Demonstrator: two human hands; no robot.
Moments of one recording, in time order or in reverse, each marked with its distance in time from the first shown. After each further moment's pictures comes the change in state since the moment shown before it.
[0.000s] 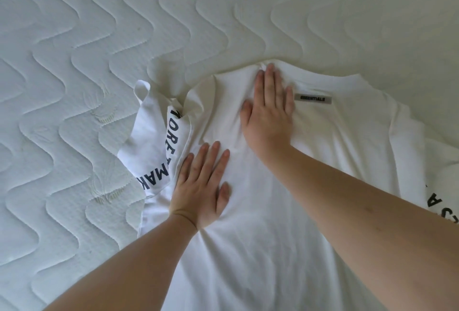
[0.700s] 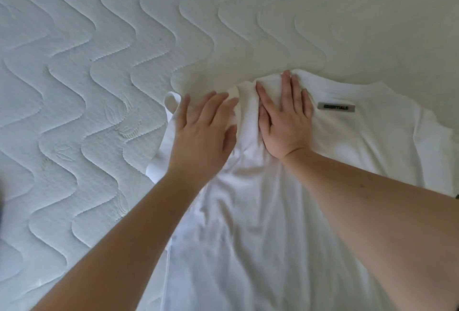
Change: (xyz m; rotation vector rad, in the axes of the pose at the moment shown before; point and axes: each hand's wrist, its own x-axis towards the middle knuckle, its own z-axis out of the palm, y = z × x) left_hand 0.093 -0.058 -0.106 -0.220 0.182 0.018; right_hand 0.013 0.000 0.025 -0.010 0.033 -0.088
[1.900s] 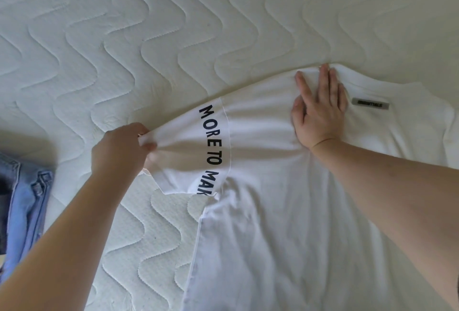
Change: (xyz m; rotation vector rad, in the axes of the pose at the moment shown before) left_hand -0.092 -0.136 -0.079 0.126 -0.380 -0.839; right_hand -0.001 0.000 -0.004 0.013 0.042 0.021
